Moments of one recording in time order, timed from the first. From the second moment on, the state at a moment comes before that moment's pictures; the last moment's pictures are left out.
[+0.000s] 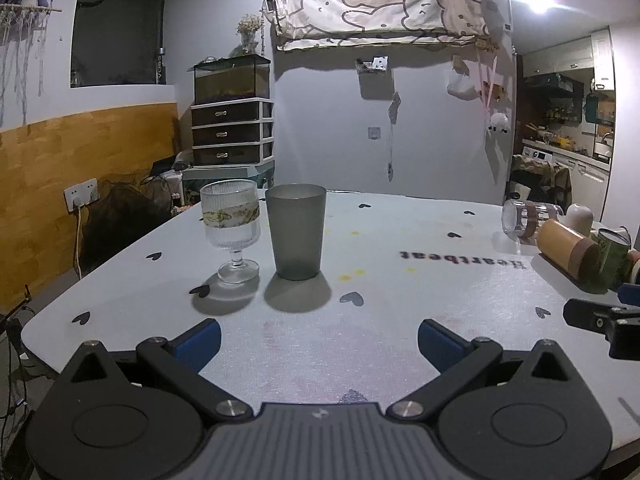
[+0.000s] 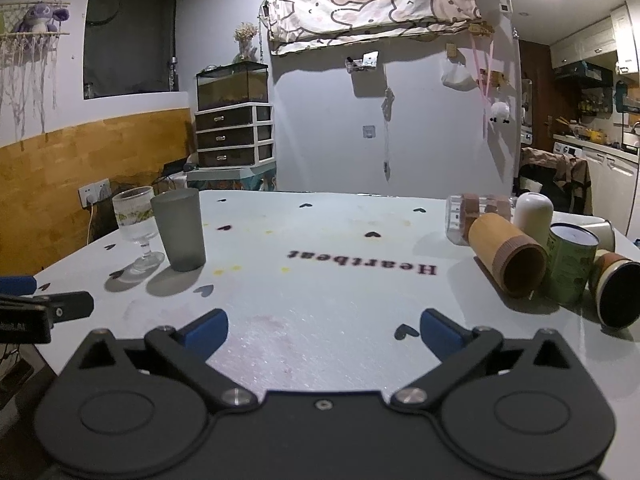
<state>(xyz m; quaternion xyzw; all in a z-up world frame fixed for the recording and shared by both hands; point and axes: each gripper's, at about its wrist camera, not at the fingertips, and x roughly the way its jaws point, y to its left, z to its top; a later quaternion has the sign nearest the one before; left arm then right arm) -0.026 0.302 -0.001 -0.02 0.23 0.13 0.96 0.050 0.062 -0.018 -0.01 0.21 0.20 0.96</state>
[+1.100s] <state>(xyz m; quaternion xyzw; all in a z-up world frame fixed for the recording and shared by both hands) -0.025 0.303 -0.002 -0.02 0.23 0.14 0.96 0.051 0.061 -0.018 -0.01 0.20 0.20 0.96</state>
